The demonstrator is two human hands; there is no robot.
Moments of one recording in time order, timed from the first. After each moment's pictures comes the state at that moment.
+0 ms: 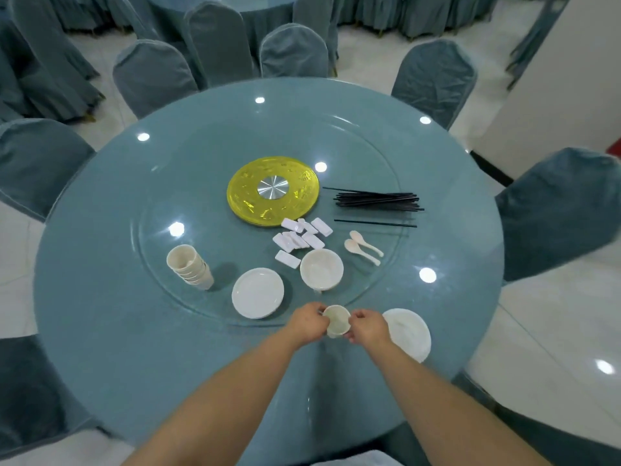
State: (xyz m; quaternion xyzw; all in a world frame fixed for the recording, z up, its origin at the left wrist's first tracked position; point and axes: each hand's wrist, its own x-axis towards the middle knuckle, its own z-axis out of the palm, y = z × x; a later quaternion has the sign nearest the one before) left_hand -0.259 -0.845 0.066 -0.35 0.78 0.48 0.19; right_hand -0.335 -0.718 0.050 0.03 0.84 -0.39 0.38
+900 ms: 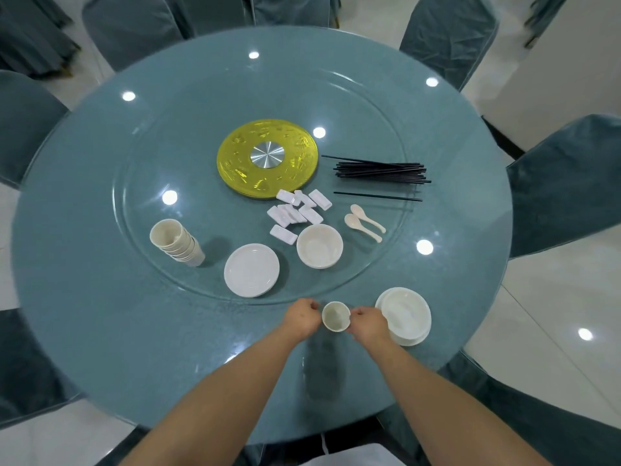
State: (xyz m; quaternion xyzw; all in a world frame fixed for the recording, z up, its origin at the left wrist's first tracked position) left_hand -0.248 -0.836 0.011 -0.41 0.76 0.45 0.21; right_hand -0.326 -0.701 0.013 0.02 0.87 -0.28 0.40
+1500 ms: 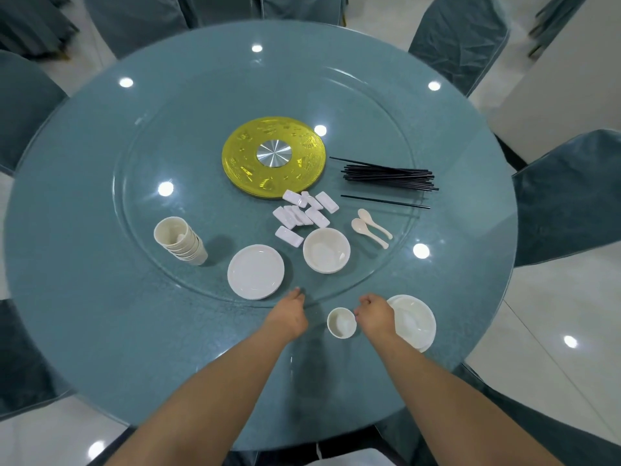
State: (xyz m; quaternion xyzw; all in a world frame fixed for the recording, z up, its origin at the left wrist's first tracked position) left_hand -0.235 -0.881 -0.006 -0.28 0.88 0.29 0.24; right_hand -0.351 -0.722 0.010 0.03 0.89 -0.30 0.34
